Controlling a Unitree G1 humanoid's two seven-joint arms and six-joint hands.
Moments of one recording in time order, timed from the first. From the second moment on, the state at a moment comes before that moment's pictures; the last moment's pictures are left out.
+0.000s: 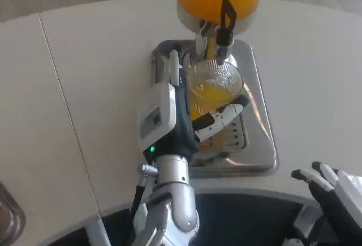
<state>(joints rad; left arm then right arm) -0.66 -0.06 -0.30 0.54 0.60 0.09 0.61 0.28 0.06 0.05 -0.99 -1.36 0.21 0.83</state>
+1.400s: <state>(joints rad) -0.69 -0.07 -0.33 0.61 0.58 0.13 0.74 0.26 0.04 0.00 -0.94 -1.31 0.24 0.83</state>
